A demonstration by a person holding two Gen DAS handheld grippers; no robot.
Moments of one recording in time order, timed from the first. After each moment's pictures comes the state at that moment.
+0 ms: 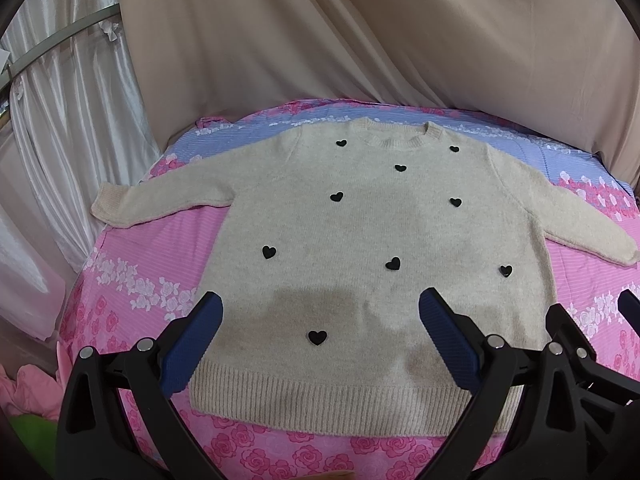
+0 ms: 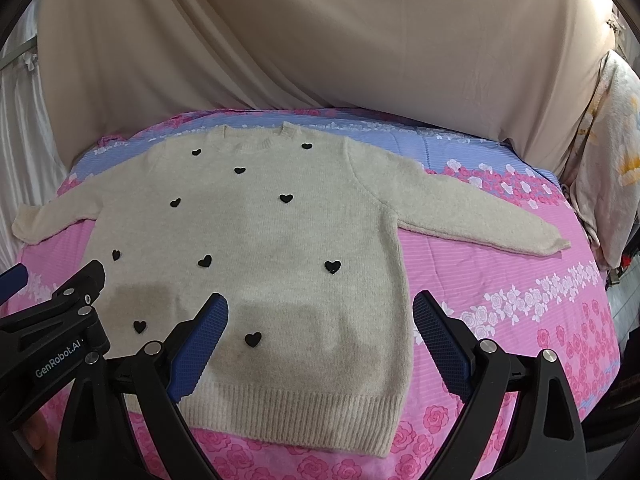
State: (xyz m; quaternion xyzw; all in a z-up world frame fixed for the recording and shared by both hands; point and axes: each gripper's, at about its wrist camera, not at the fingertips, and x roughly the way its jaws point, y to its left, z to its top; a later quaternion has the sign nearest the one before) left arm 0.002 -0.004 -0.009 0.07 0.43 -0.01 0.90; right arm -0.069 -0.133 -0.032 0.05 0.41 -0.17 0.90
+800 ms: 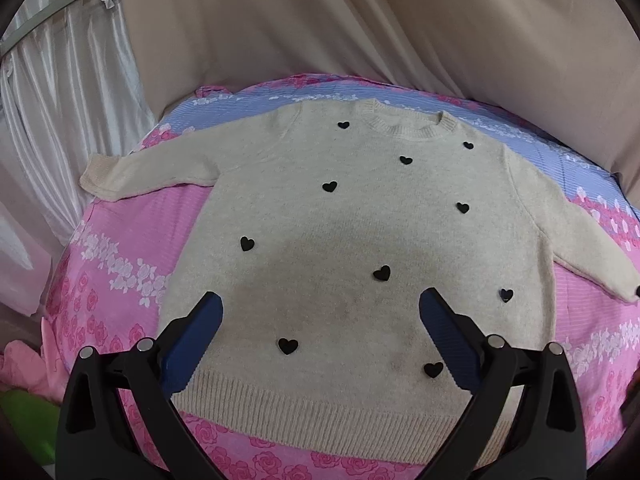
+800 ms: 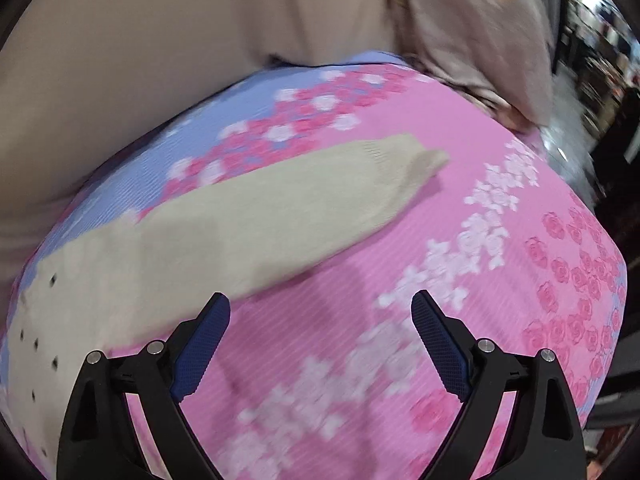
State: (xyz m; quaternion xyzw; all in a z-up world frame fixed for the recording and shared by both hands) left arm 0.047 -0.030 -0.025 0.03 0.48 0.02 0.88; right arm -0.086 -0.519 -0.108 0.29 0.39 -0.41 0.77
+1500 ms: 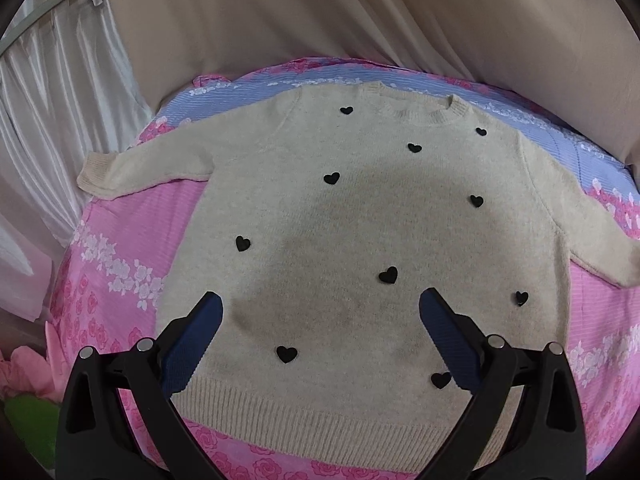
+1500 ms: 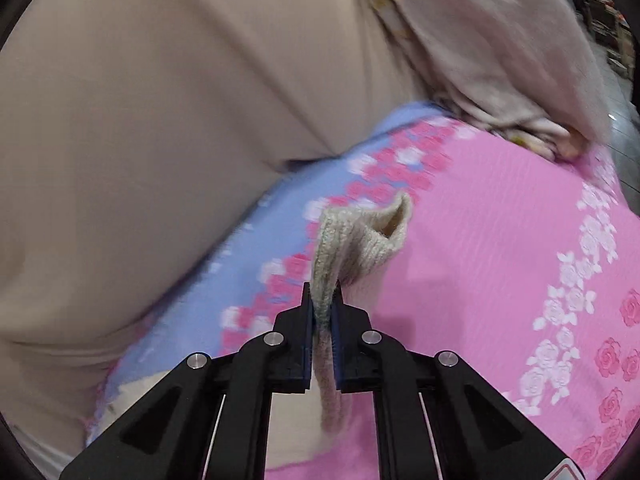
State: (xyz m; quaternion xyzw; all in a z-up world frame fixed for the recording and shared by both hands) left arm 0.071 -0.035 -0.038 0.04 0.50 0.03 0.86; right arm -0.045 -0.605 -0.045 0.39 0.24 -0.29 0.84
